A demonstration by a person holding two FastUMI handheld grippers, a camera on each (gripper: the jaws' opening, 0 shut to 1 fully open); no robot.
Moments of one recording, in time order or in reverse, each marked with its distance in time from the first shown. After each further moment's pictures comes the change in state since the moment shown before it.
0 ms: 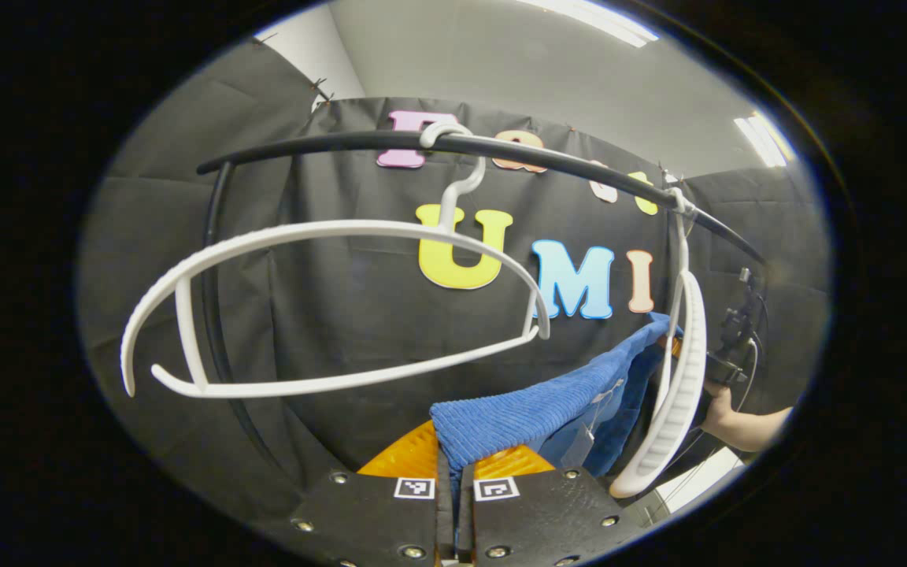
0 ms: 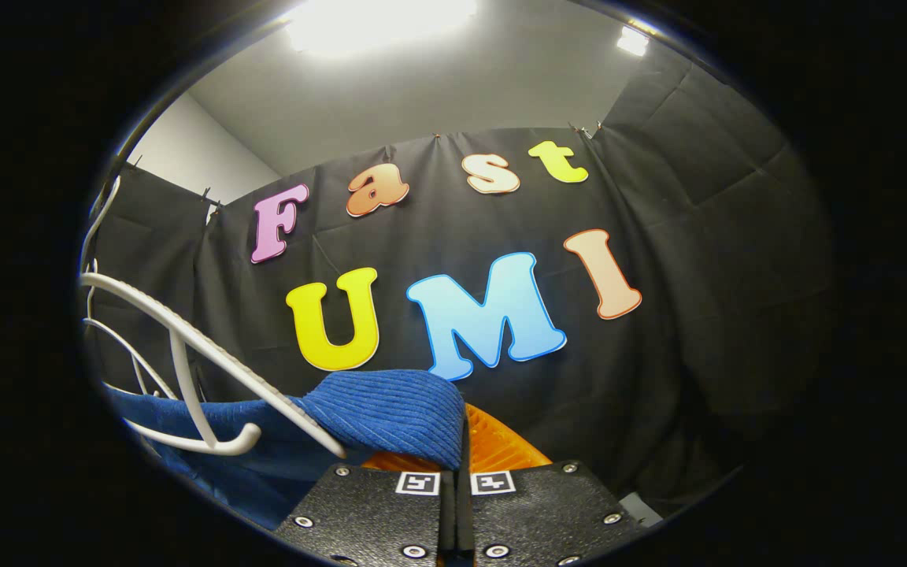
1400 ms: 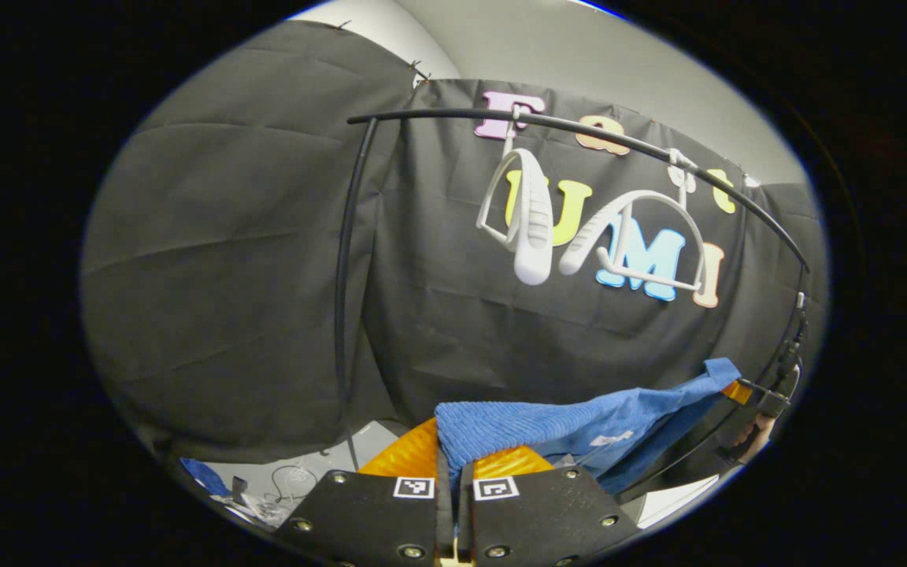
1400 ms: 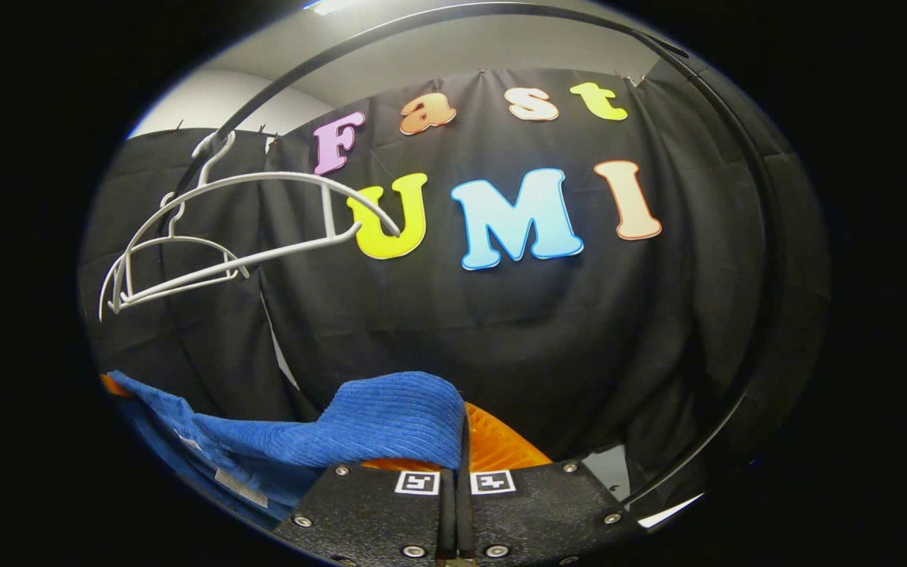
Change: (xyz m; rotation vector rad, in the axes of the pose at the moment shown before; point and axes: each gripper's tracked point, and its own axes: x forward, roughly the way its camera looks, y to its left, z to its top) left arm -0.158 -0.031 -0.100 -0.139 0.097 0.374; right arm -0.181 -0.034 -0.082 -0.085 0.384 0.223
